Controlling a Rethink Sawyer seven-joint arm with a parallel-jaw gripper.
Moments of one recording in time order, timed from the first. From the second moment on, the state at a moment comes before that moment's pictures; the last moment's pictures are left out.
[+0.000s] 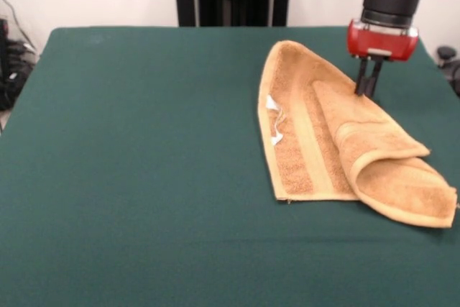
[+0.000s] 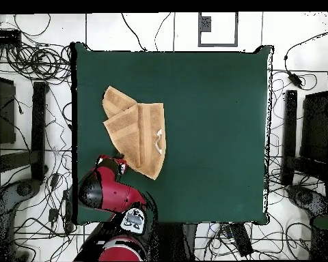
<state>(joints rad) 0.27 -0.48 -0.07 2.01 0.48 -0.25 1.72</state>
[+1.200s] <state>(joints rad) 0.12 -0.75 -0.14 2.02 0.37 0.22 1.72</state>
